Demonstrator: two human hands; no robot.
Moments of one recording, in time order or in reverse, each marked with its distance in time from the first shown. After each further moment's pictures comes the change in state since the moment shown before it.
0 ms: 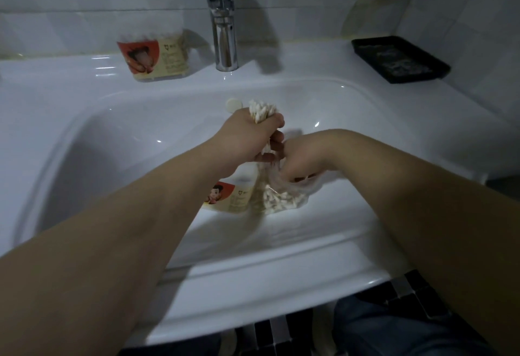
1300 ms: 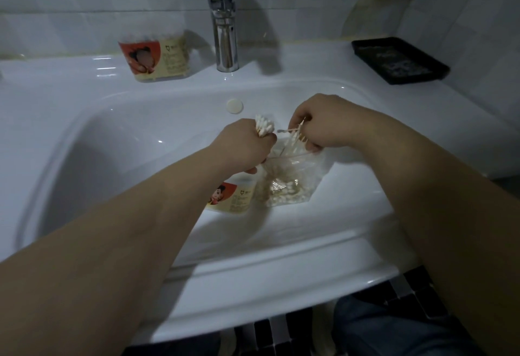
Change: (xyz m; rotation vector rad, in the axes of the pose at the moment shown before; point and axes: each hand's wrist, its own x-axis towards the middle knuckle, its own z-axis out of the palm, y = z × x) left_hand 0.009 -0.014 -0.008 0.501 0.043 -0.022; right_hand -0.013 0.021 -0.032 0.145 0.504 -0.002
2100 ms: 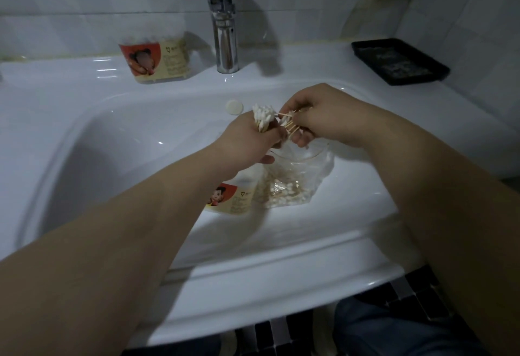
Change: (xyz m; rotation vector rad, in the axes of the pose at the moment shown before) left_hand -0.003 0.004 0.003 -0.297 -0.016 0.136; right_hand 0.002 0.000 0.000 0.459 -0.024 -0.085
